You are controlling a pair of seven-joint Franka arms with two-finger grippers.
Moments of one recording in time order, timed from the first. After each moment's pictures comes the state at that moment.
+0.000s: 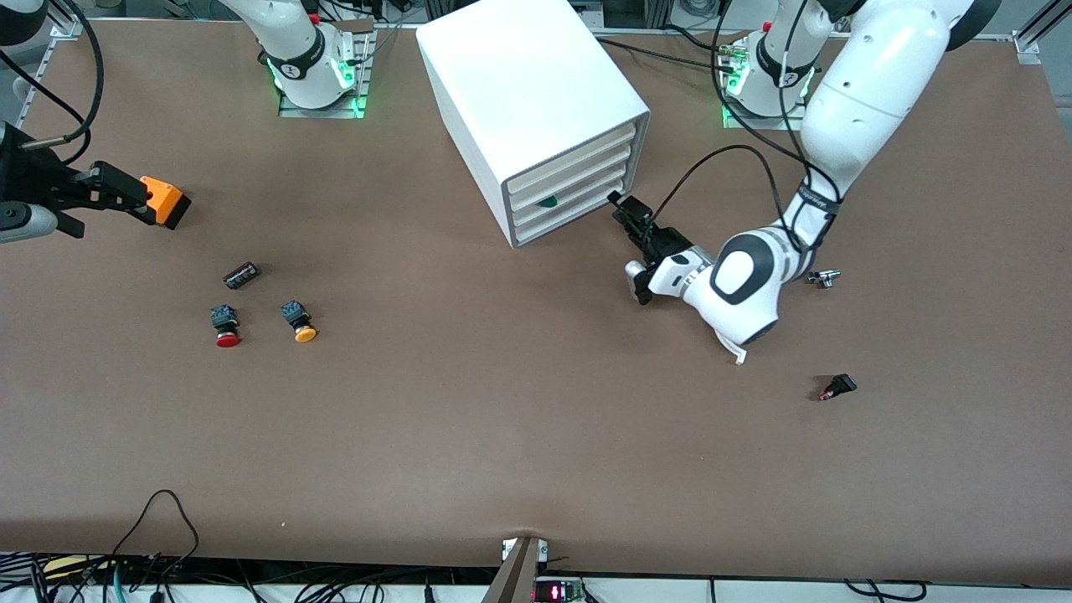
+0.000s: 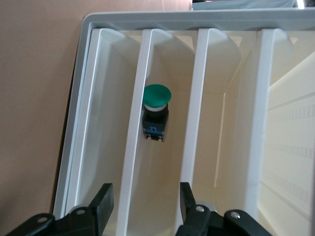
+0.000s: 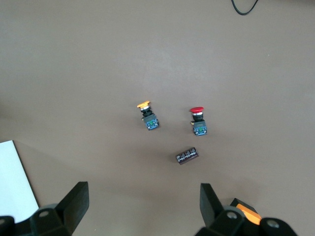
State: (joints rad) left arm -0.12 0.77 -0.25 -1.76 -0.88 1.54 0.88; right arm 0.08 0.06 -0.11 -1.59 0.06 1.64 -0.20
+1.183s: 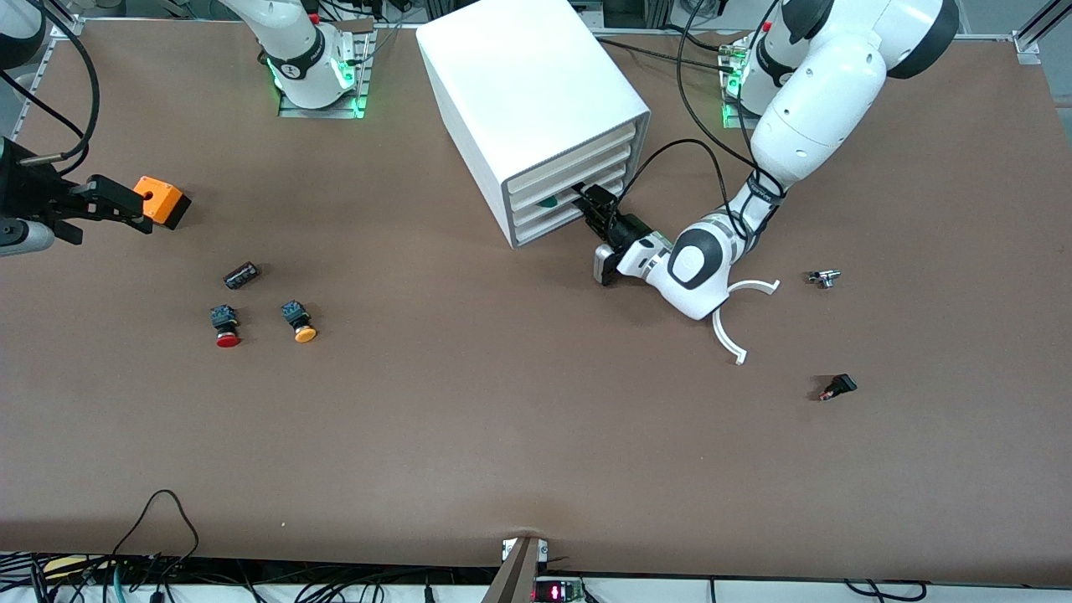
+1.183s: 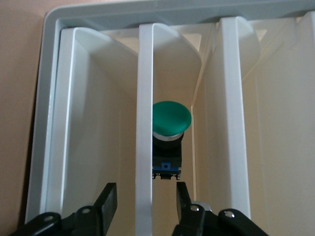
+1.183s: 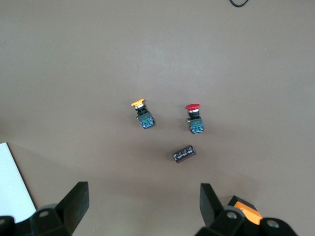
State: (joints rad) left arm -0.21 0.85 -0.25 -1.84 -1.09 1.62 1.08; right arm 0.08 0.08 -0.12 -1.58 0.06 1.64 -0.20
